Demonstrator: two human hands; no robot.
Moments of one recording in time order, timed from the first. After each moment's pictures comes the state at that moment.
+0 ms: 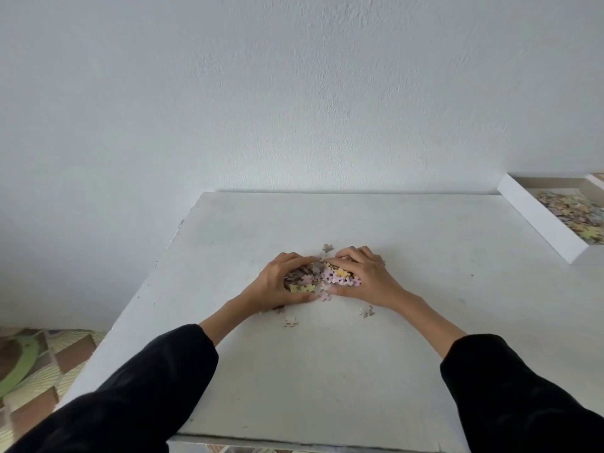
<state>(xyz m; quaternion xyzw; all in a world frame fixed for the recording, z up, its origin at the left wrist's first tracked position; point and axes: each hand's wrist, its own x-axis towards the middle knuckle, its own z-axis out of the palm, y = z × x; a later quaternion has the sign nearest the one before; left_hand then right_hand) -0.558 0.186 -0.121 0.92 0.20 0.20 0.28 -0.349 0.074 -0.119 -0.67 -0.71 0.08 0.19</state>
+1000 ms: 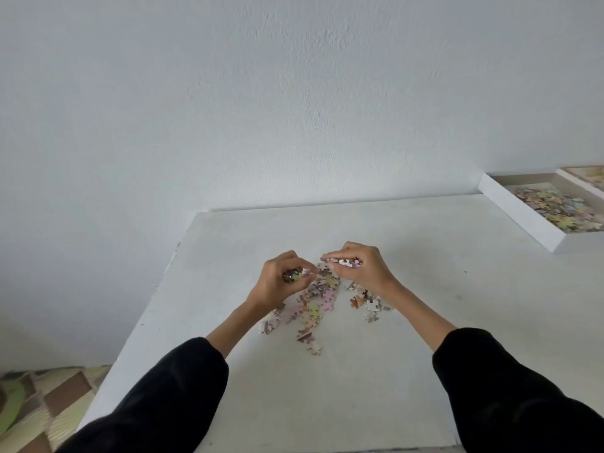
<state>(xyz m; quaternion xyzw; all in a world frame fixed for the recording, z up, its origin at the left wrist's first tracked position) -0.552 0.185 -0.093 0.87 0.16 0.33 0.31 -0.375 0.081 -0.083 -0.63 -0.58 0.17 0.48</state>
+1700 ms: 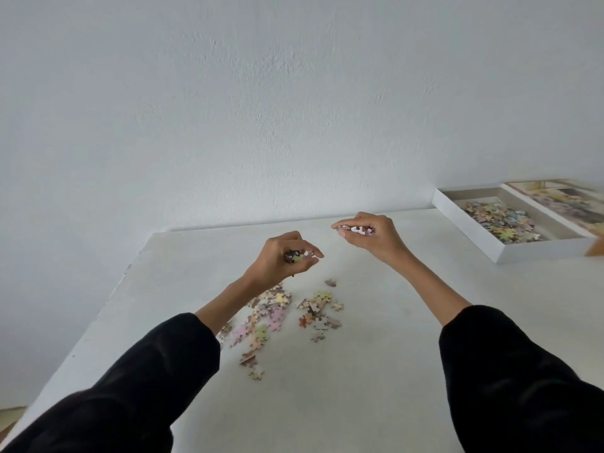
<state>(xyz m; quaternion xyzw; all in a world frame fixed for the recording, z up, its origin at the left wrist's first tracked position) -0.463 0.161 -0.036 0.90 0.07 0.31 0.30 -0.275 0.044 -0.025 -0.64 -0.56 0.11 0.52</state>
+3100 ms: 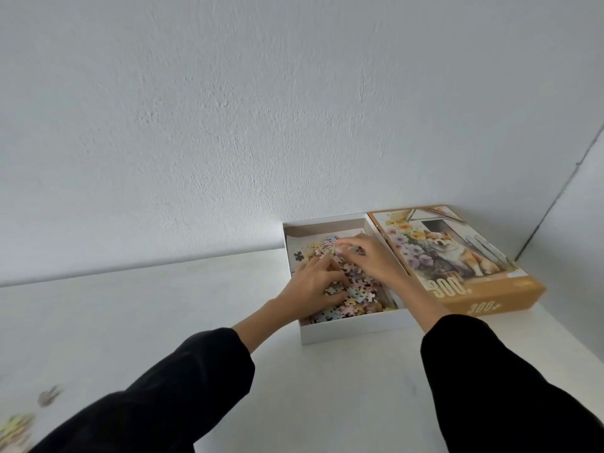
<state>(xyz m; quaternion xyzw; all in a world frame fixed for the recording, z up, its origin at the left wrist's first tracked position) -0.005 0.012 -0.078 0.98 0.08 0.12 0.12 0.155 -0.072 -0.076 -0.76 -0.53 0.11 0.36</state>
